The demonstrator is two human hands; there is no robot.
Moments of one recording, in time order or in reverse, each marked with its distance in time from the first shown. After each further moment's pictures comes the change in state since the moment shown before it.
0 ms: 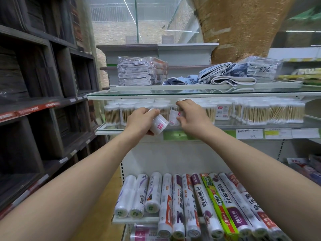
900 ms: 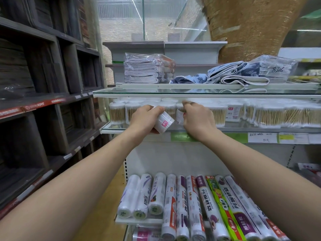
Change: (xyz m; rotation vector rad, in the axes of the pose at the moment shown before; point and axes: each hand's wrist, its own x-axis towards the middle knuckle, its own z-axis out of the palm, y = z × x) left_hand 0.012 -0.002 -0.006 -0.051 0.002 -0.011; right_hand 0.014 -0.007 0.021 -0.317 0.127 -0.018
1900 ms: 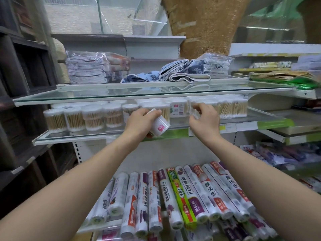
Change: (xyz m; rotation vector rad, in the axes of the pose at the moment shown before) left_hand -0.021 0.025 0.143 0.017 -0.174 0.053; right_hand -0.068 0.162 -0.050 0.302 0.174 0.491
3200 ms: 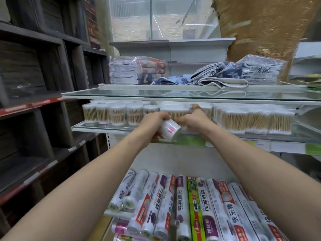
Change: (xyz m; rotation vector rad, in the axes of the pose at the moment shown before) left_hand -0.006 0.019 0.013 -0.026 0.159 -0.301; right_hand 0.051 -0.033 0.057 0.568 -0.674 0.184
